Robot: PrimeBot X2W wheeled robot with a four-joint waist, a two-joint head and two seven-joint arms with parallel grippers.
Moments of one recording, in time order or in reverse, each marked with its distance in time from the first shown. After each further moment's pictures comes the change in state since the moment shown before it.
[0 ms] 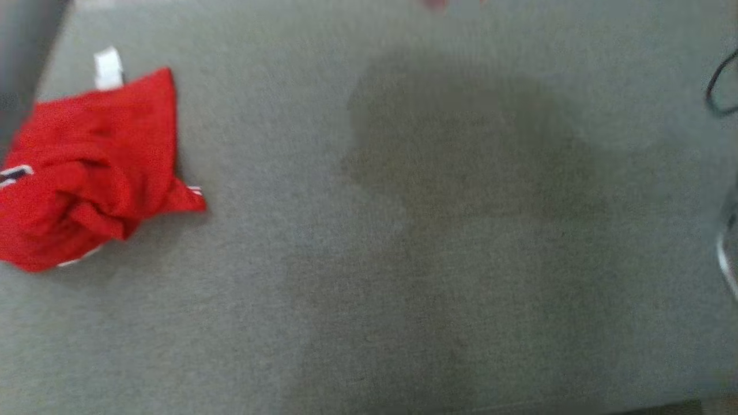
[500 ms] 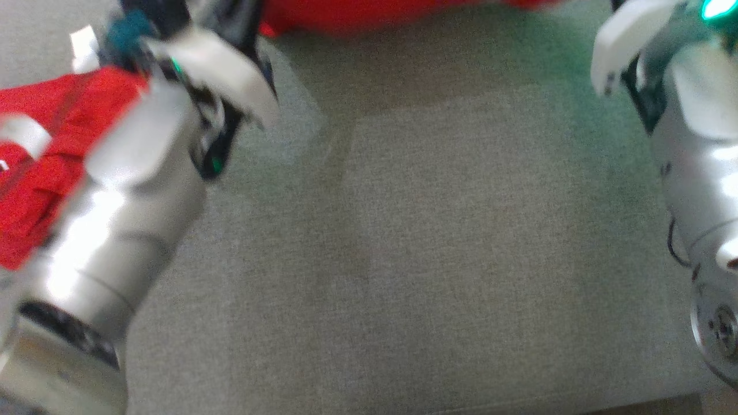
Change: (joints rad) left arm 0.324 -0.179 -0.099 0.259 -0.007 -0.222 -0.205; right arm 0.161 -0.003 -0.002 0.530 -0.204 0.000 -0.061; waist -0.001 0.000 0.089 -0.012
